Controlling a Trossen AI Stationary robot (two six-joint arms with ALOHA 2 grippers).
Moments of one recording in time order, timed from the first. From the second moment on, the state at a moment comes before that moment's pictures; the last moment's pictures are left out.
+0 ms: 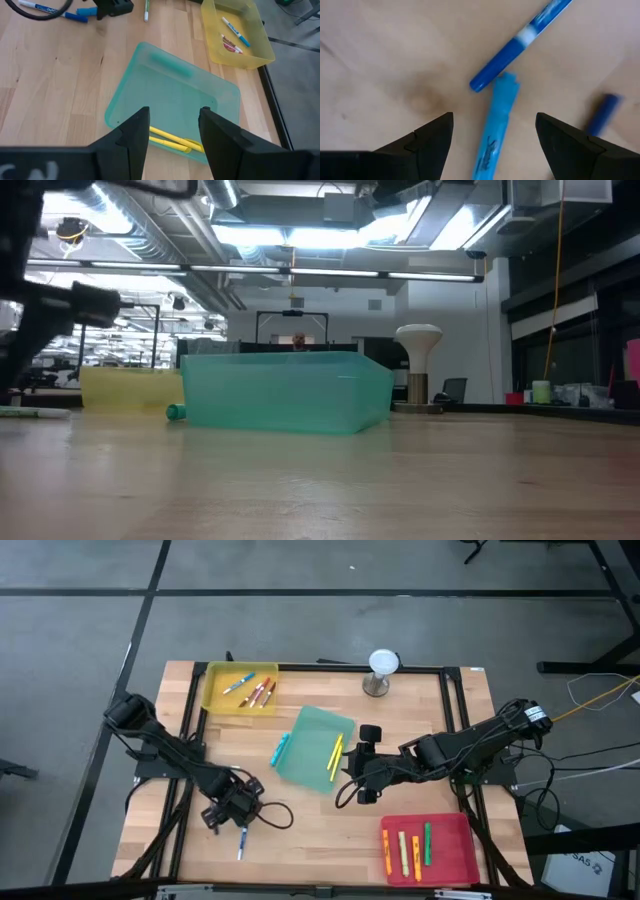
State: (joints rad) left arm -0.58 1.49 0.78 -0.72 0.08 0.27; right arm 0.37 1.48 1.38 -0.69 0.55 0.07
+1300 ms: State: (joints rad) left arm -0.57 1.49 0.69 -0.64 0.06 0.25; right arm 0.37 1.48 1.38 -0.69 0.54 0.07
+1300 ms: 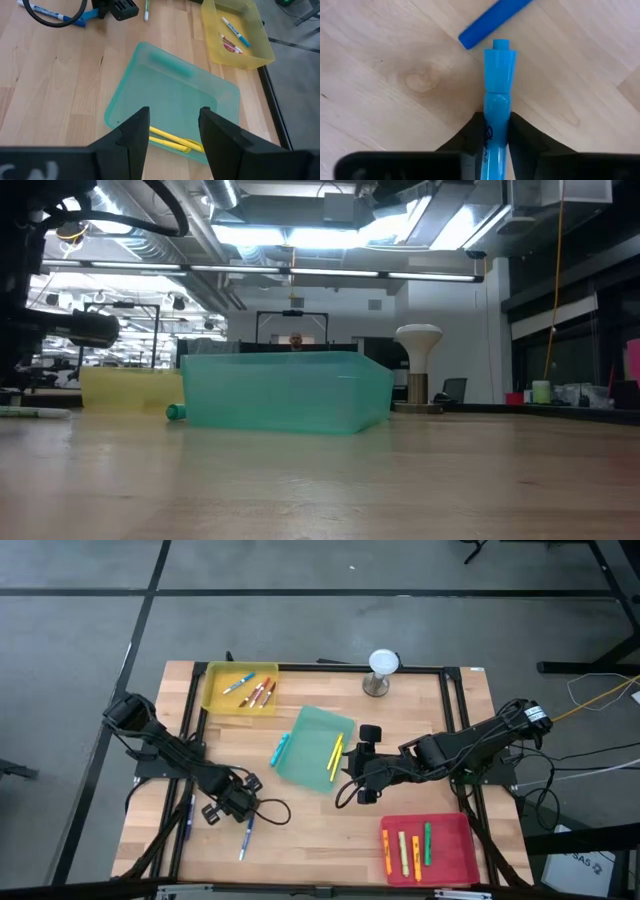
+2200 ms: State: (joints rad) left arm -0.31 1.50 1.11 -0.92 -0.09 0.36; right arm 0.37 1.48 1.38 -0.69 0.55 0.07
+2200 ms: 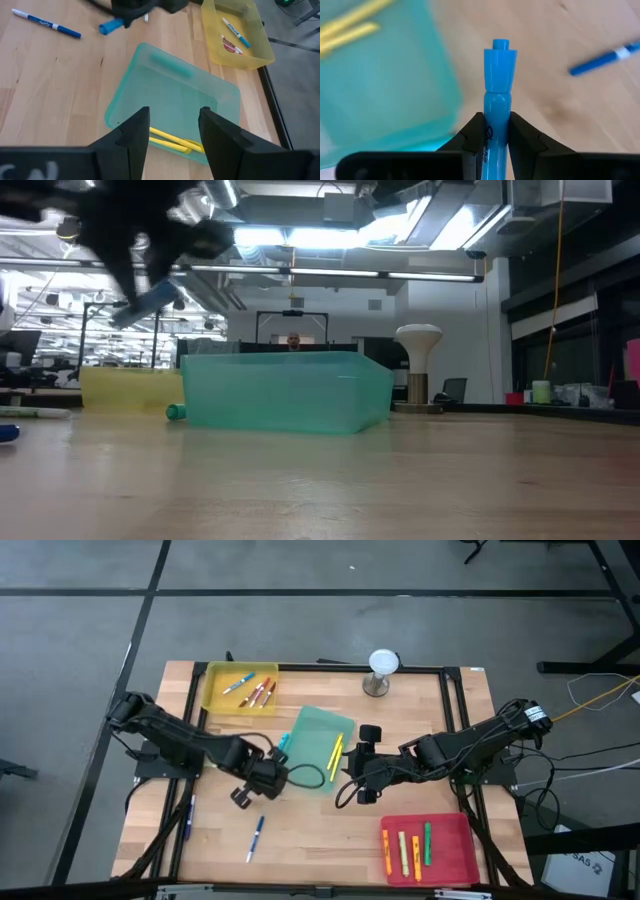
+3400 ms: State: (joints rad) left arm -0.16 1.44 1.67 -0.34 -0.14 0.41; right arm 0.41 1.48 1.38 -0.47 0.50 0.07
